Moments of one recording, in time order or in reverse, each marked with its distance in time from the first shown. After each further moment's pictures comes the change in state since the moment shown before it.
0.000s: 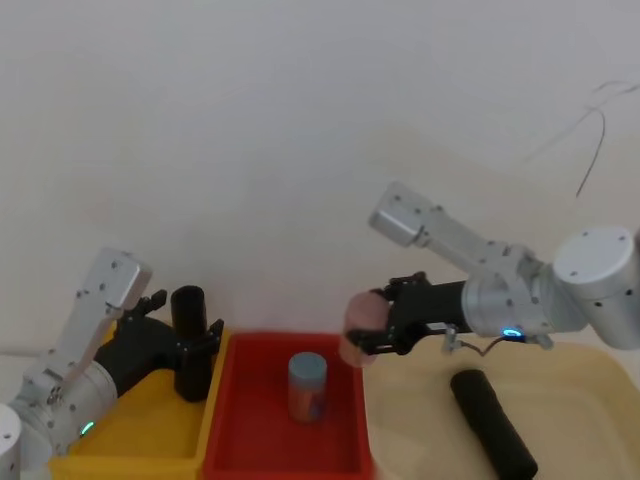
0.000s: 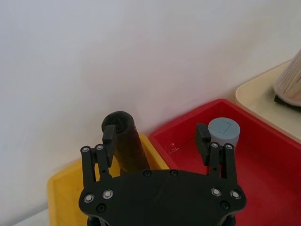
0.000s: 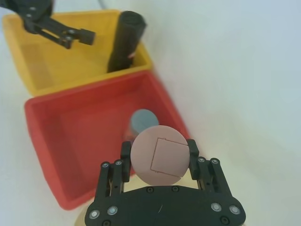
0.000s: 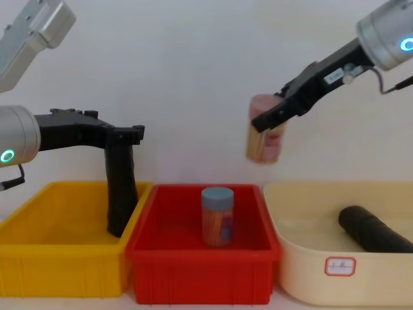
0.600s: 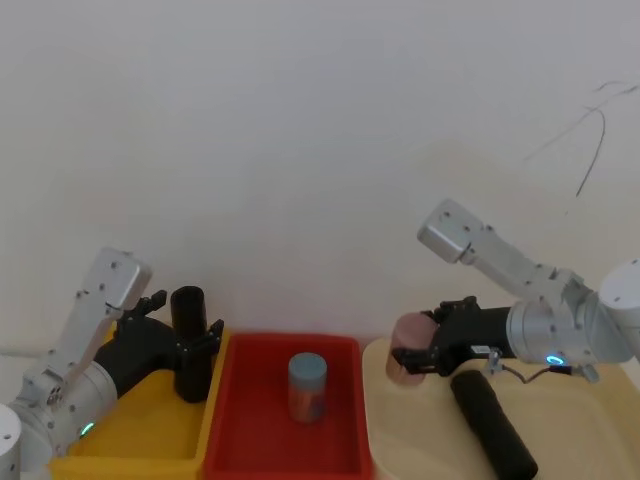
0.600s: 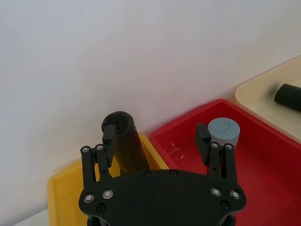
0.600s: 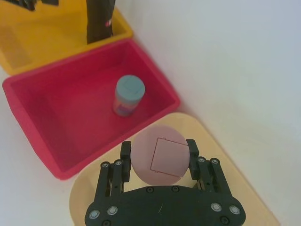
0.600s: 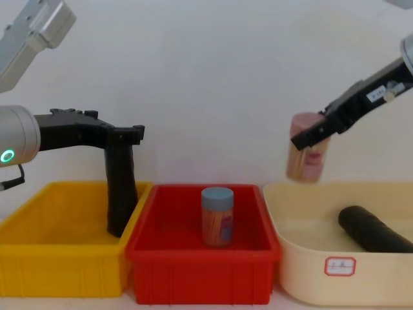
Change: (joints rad) left arm 0.000 0.000 0.000 0.000 0.000 0.000 0.000; right arm -0.093 0.076 0.060 -0.100 0.035 0.125 -0.072
